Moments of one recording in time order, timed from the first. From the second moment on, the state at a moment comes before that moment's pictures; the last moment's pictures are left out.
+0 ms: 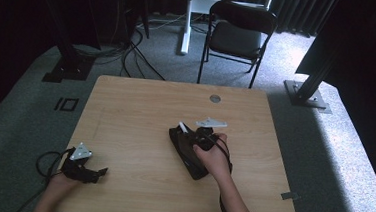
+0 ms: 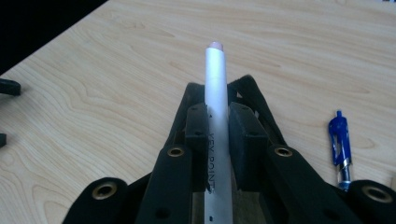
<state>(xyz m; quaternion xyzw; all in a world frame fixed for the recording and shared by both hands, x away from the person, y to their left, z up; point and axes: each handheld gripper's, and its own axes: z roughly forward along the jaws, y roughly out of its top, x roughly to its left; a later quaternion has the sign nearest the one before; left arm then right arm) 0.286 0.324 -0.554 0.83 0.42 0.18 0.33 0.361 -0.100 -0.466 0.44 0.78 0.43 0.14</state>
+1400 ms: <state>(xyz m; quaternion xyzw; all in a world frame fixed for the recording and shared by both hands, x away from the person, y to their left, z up) 0.286 0.325 -0.554 0.83 0.42 0.18 0.33 0.368 -0.079 -0.493 0.45 0.81 0.35 0.13</state>
